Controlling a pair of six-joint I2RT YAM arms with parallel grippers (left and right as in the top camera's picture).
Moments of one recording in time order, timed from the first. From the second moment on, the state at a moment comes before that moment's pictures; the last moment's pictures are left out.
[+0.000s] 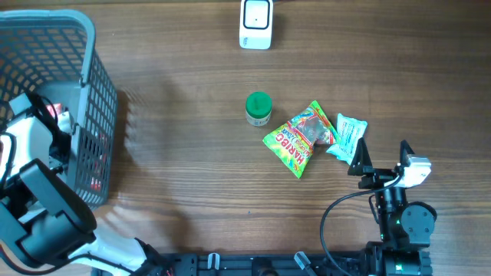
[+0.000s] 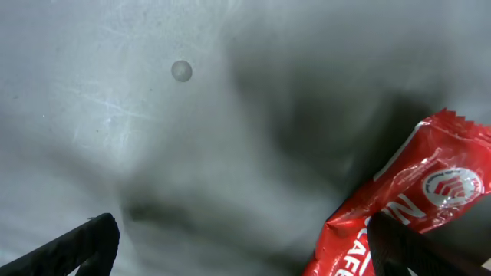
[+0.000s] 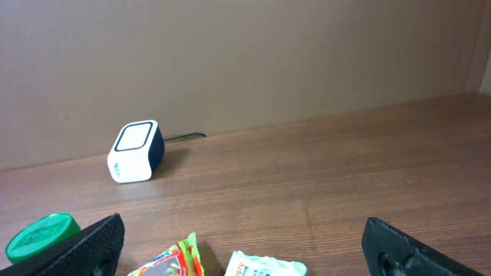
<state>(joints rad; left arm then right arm) 0.60 1.80 1.16 -0.86 -0.06 0.18 -0.06 0.02 0.01 0.00 -0.06 0.18</state>
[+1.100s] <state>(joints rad) 0.58 1.59 1.01 -0.70 -0.17 -0.16 -0.06 0.02 0.01 0.00 -0.06 0.18</state>
